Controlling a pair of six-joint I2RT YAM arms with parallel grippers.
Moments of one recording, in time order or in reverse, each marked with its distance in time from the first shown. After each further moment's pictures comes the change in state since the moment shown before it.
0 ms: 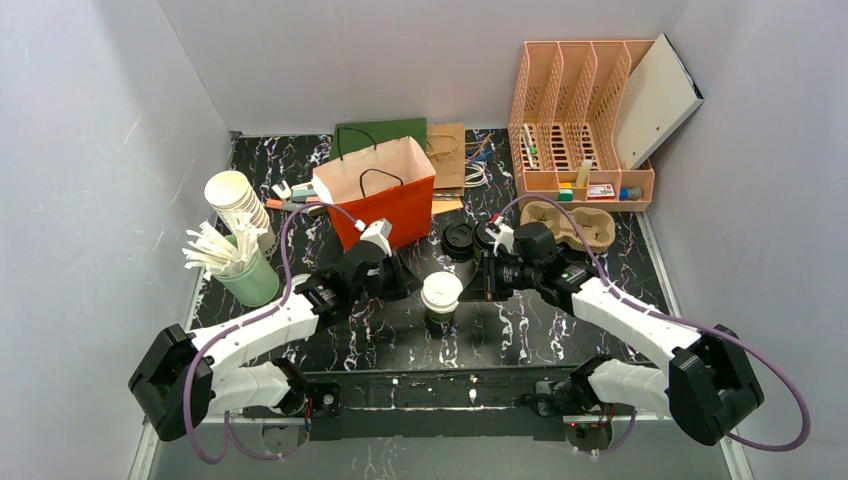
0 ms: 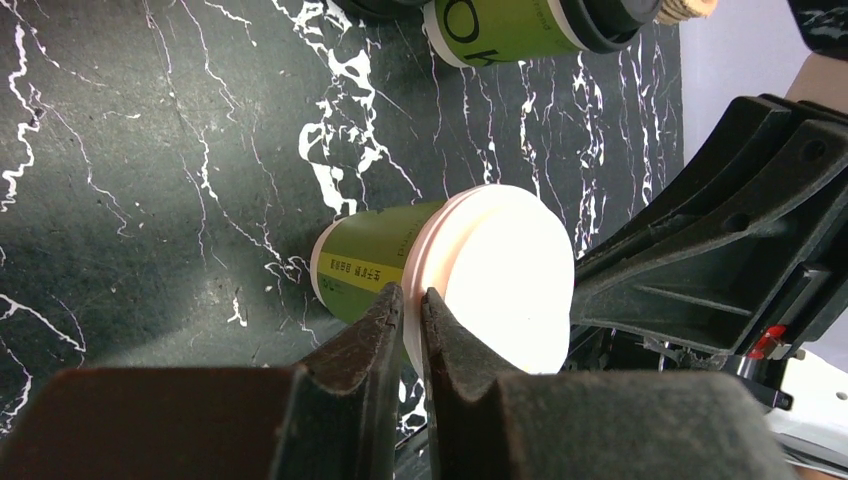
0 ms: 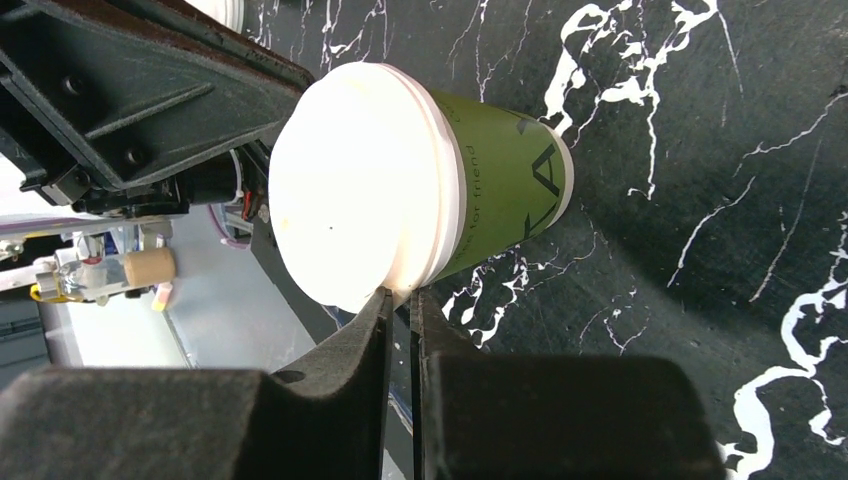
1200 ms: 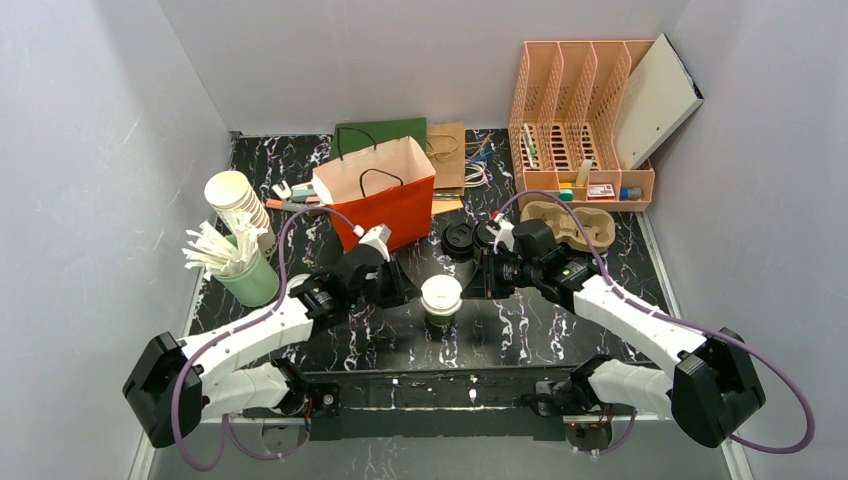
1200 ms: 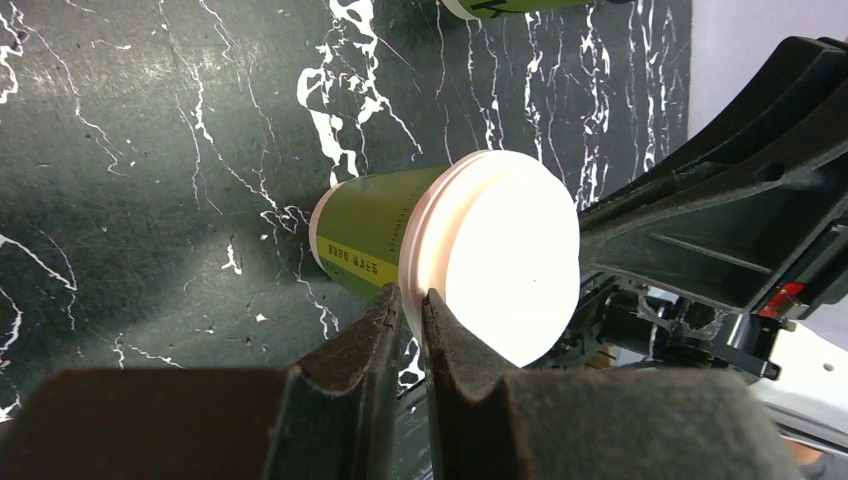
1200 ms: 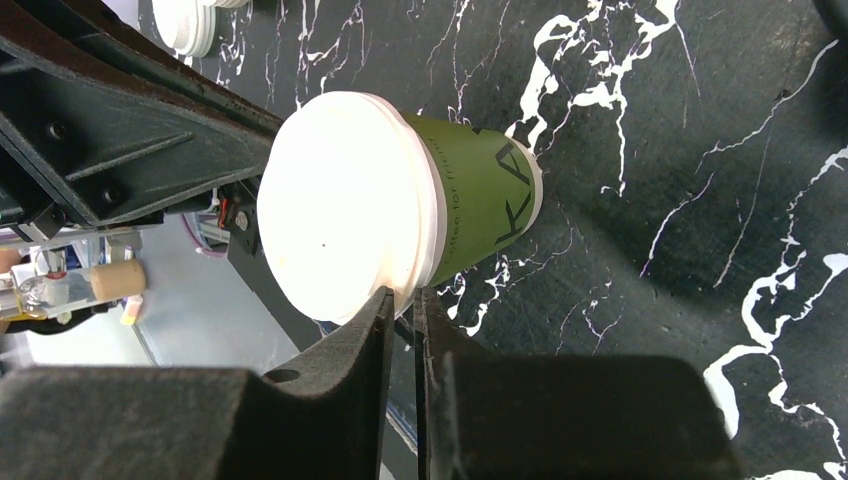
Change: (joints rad) left arm -0.009 -0.071 -0.011 -0.074 0.011 -0.049; right arm 0.008 -0.028 0.045 -0.068 0.061 -0.024
